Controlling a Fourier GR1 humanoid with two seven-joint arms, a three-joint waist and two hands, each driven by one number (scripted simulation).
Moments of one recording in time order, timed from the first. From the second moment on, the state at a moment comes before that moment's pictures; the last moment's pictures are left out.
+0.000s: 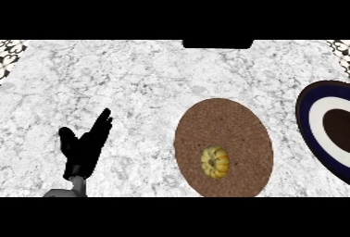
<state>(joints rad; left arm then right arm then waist) -0.01 0.13 -0.12 -1.46 0.14 0.08 0.20 -0.10 -0.59 -0.31 -1.22 0.01 -0.68 -0.16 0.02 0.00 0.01</state>
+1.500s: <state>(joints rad) 0.02 0.13 -0.09 -1.48 0.13 0.07 0.21 -0.26 -0.76 -0.60 -0.38 -0.33 0.25 -0.79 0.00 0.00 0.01</state>
